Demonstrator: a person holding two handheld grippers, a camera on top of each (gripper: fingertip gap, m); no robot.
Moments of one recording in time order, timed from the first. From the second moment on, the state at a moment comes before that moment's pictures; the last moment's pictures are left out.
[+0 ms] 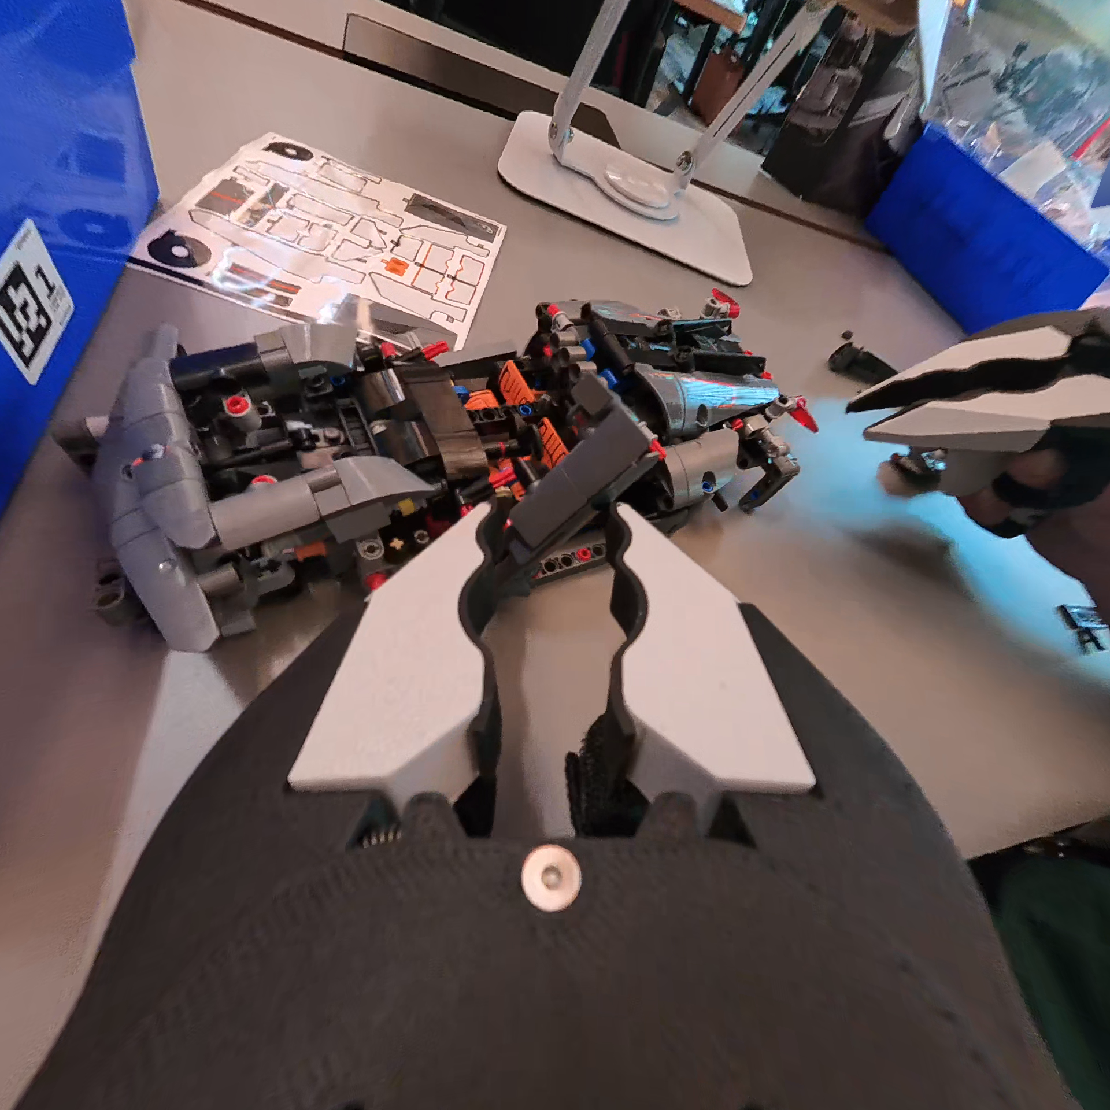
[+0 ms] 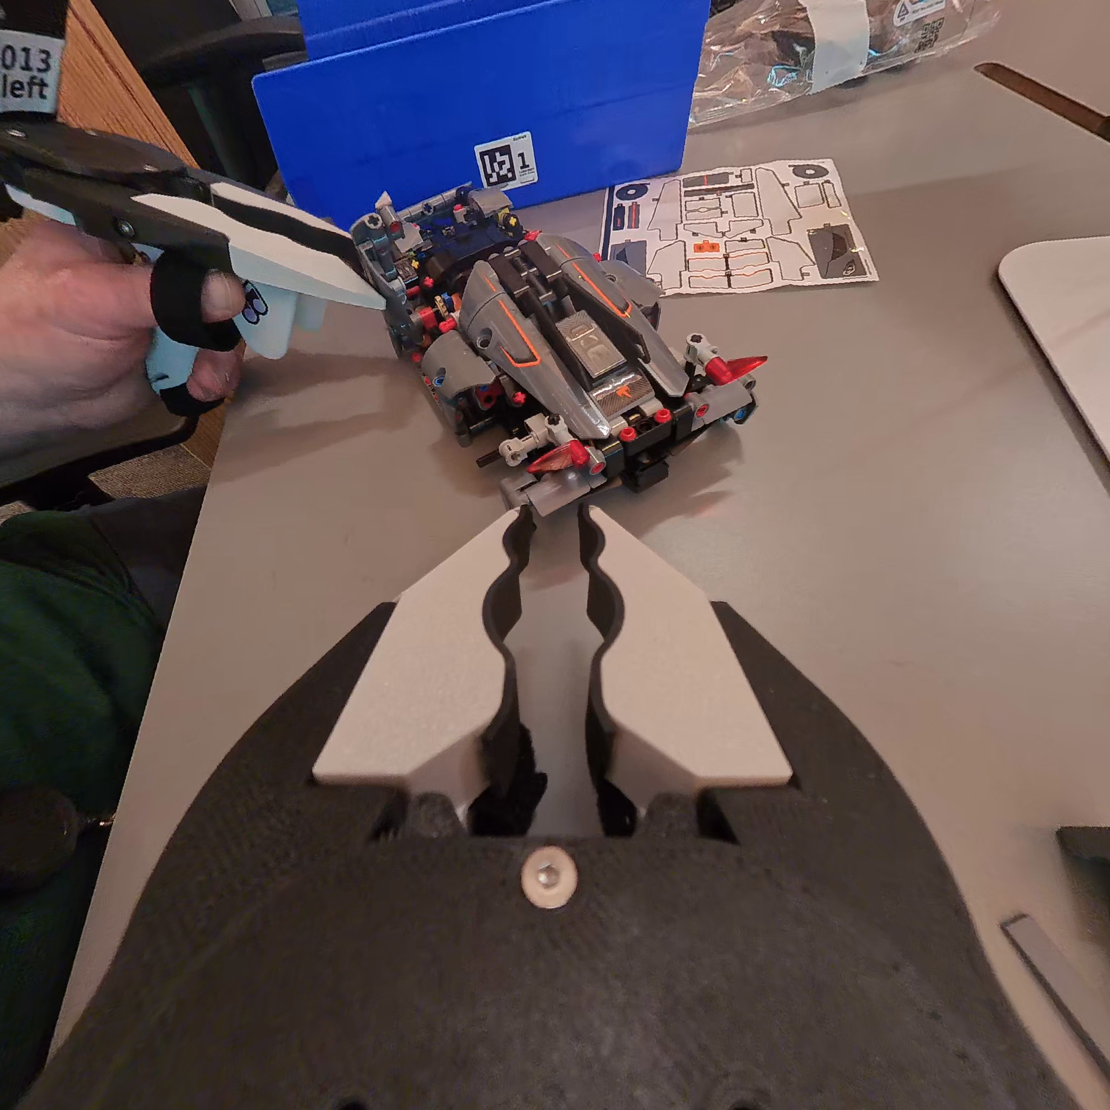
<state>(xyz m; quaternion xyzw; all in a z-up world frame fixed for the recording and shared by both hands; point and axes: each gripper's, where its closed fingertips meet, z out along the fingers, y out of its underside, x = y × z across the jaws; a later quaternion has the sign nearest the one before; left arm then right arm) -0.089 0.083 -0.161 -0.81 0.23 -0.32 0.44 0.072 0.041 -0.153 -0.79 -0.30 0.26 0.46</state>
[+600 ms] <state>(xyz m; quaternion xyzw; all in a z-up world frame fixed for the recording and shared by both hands) -0.073 0.069 -0.141 -0.76 0.36 -0.18 0.50 0.071 0.041 -0.156 -0.80 -0.31 0.26 0.45</state>
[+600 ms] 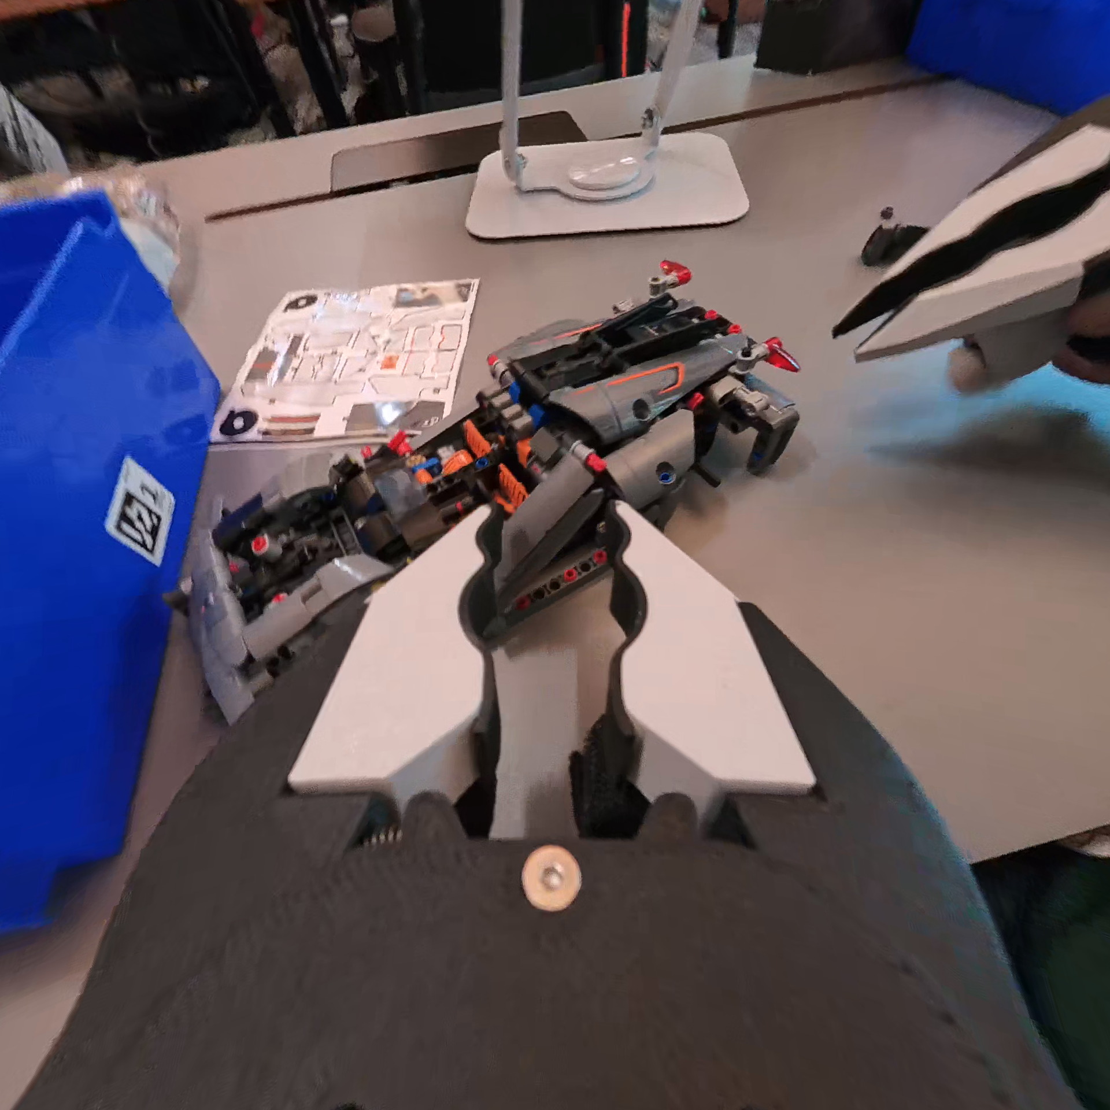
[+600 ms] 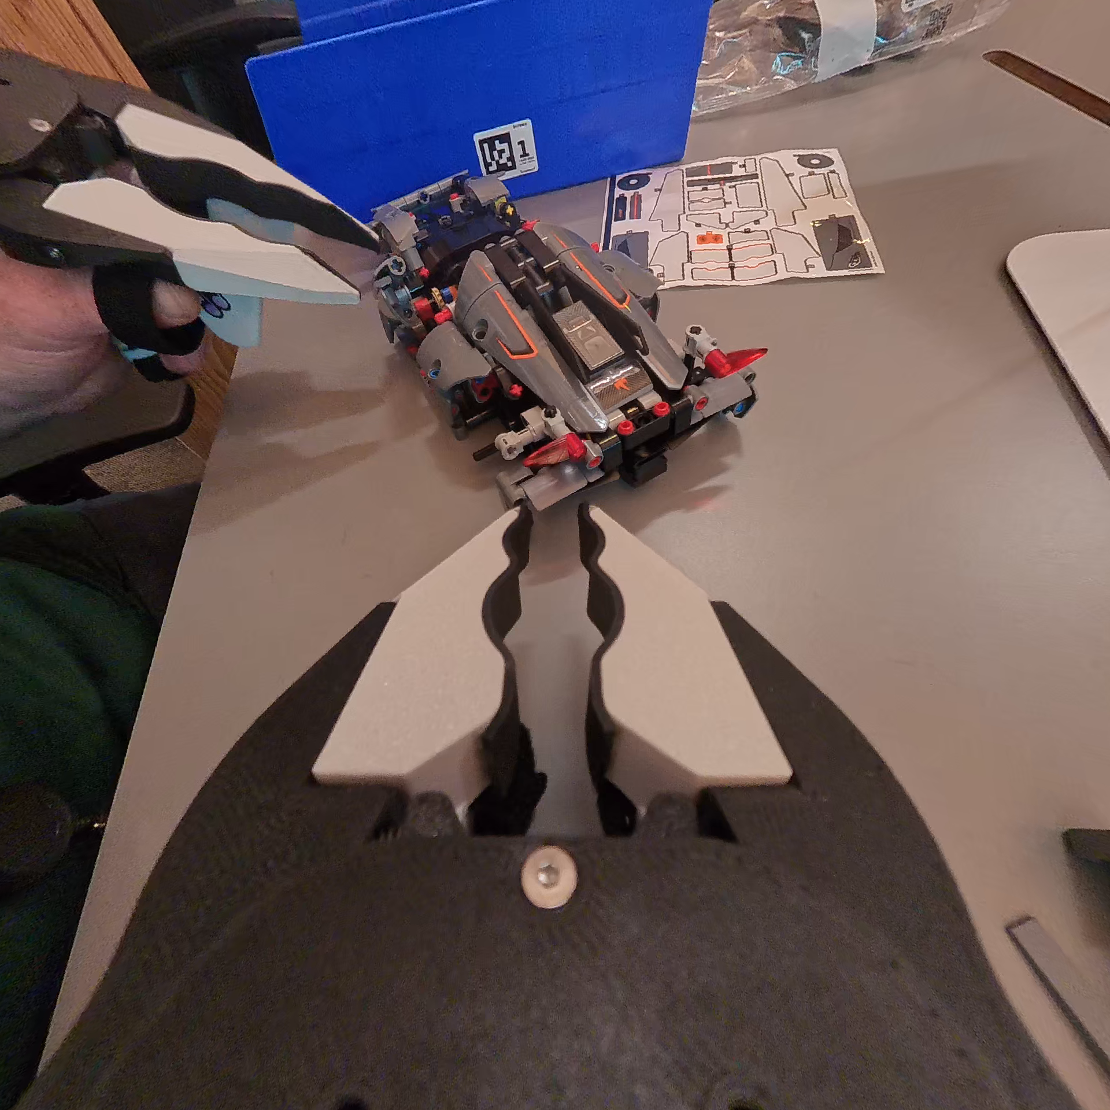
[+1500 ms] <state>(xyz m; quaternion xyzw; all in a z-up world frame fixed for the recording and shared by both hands) -0.054 0.071 -0.168 -0.75 0.49 -0.11 0.43 0.070 0.040 -0.155 -0.79 -0.31 0.26 0.45</state>
